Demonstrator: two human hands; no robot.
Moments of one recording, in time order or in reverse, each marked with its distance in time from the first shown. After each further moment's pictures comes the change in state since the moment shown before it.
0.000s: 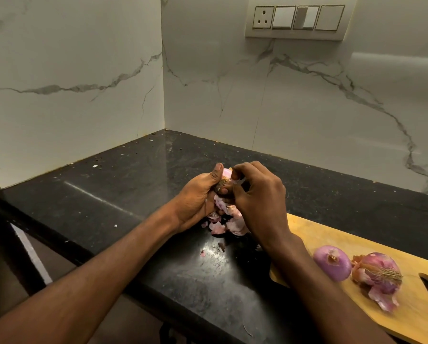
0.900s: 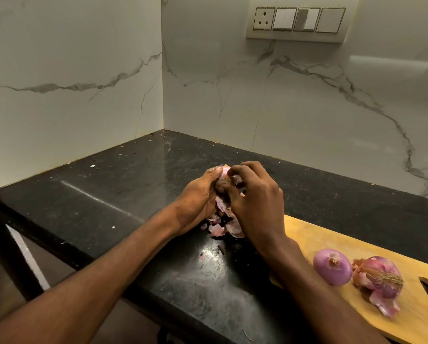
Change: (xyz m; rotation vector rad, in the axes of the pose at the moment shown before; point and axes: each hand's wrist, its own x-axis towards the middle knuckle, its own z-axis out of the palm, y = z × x) left_hand 0.004 -0.002 0.002 -0.022 0.013 0.048; right_hand -0.003 -0.009 0.004 -0.078 0.015 0.003
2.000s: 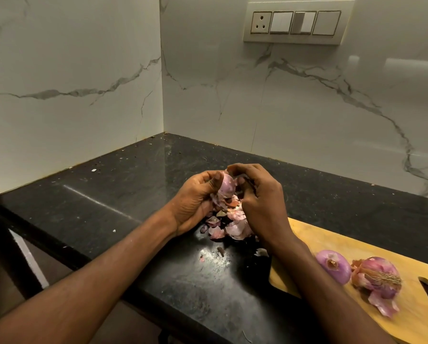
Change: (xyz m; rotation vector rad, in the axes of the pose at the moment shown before) left_hand 0.001 0.002 -0.011 -0.015 0.045 0.050; right_hand 0.008 0.013 -0.006 0.333 -0.080 0.103
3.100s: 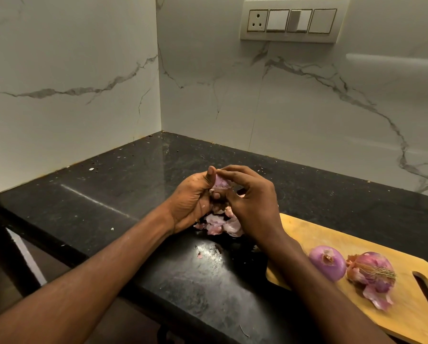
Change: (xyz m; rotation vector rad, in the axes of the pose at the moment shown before) left_hand -0.004 0.002 0.005 -0.009 -0.046 -0.056; right_hand -0.008 0.001 0.006 0.037 -0.033 -0.048
